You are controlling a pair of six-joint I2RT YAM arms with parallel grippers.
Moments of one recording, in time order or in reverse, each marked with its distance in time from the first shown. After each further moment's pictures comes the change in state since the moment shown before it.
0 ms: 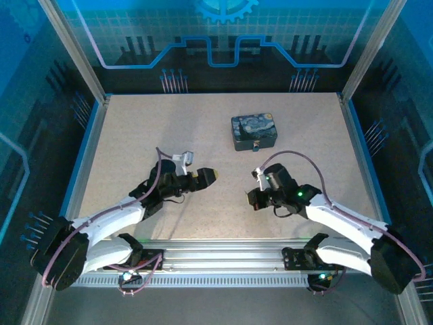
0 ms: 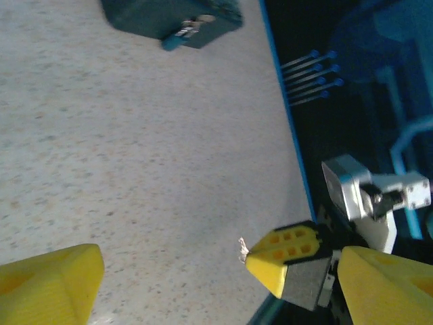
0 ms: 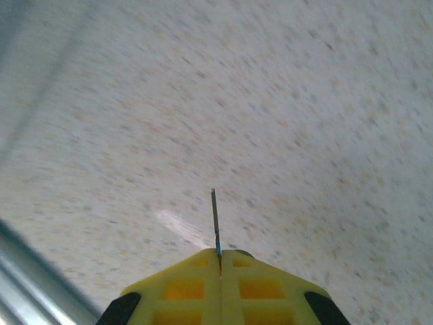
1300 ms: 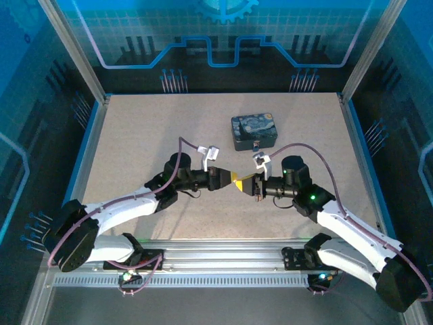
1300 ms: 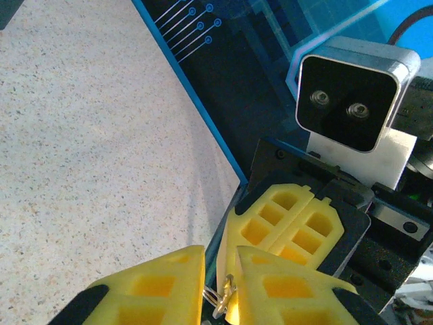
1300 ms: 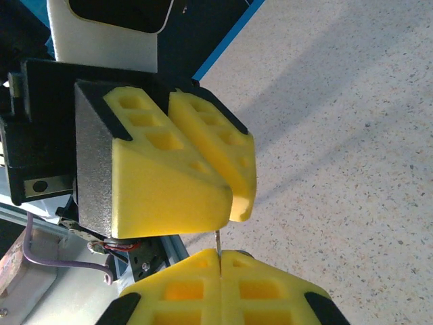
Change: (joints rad) left arm -0.142 0.156 0.167 0.149 0.148 0.080; right arm -0.065 -0.132 -0.002 0.310 -0.349 0.054
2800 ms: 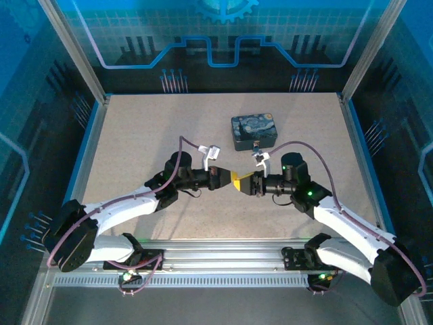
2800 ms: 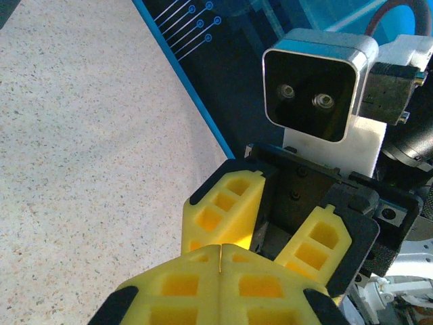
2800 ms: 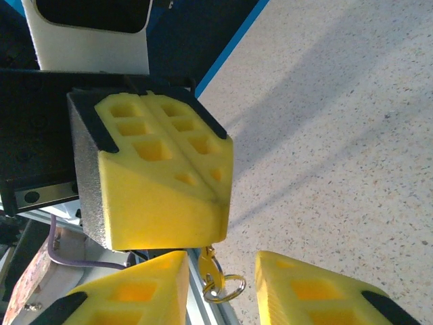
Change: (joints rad) left arm -0.003 0.000 0.020 -0.031 0.002 0.008; right arm -0.043 0.068 -0.004 0.071 -0.106 0.051
